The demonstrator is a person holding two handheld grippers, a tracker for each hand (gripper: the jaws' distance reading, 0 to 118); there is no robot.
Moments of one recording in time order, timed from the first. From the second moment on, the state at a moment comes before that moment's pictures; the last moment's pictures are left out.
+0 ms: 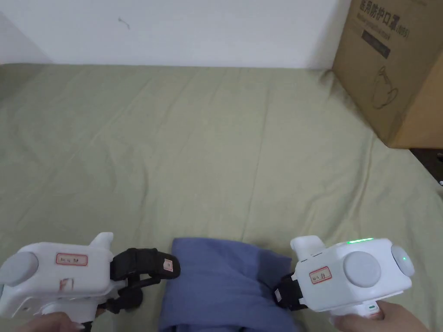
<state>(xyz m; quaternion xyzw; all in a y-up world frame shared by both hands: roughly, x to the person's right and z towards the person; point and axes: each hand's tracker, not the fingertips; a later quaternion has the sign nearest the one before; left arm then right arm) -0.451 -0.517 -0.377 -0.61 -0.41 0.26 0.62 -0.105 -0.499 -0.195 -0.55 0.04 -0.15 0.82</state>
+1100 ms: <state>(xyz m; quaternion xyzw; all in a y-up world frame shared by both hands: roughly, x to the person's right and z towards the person) -0.569 -0.418 -0.440 -0.59 -0.26 -0.04 0.76 -0.157 -0.400 -0.171 -0.44 0.05 -0.13 0.89</state>
